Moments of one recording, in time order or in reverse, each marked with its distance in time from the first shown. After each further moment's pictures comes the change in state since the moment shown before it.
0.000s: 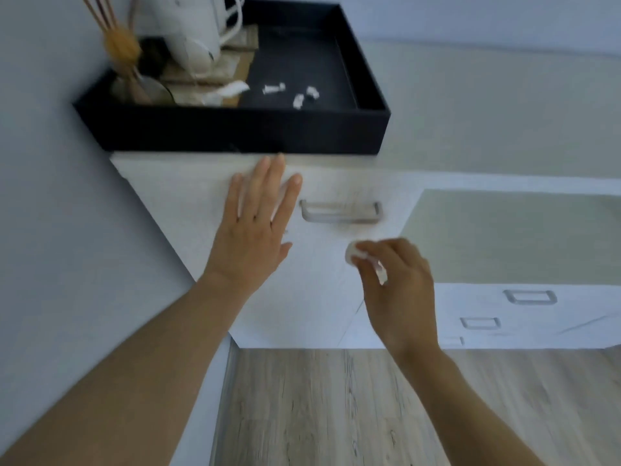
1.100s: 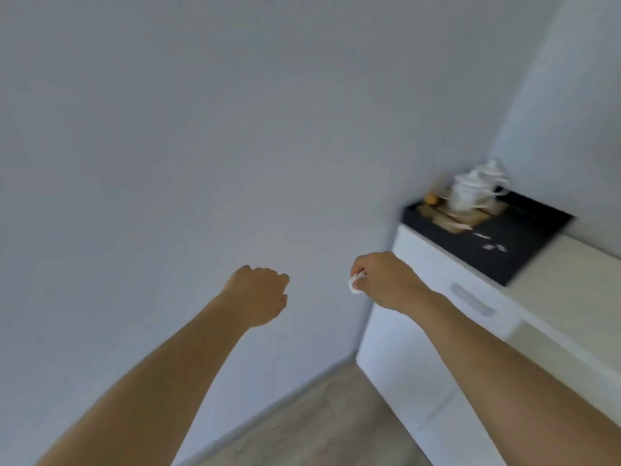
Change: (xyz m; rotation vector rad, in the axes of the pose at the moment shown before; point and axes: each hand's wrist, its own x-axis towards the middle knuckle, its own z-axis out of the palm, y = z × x) left_hand -0.242 0.019 -0.449 -0.114 -0.849 -0.882; right_hand -0.022 -0.229 -0.231 0.044 -1.096 -0.820
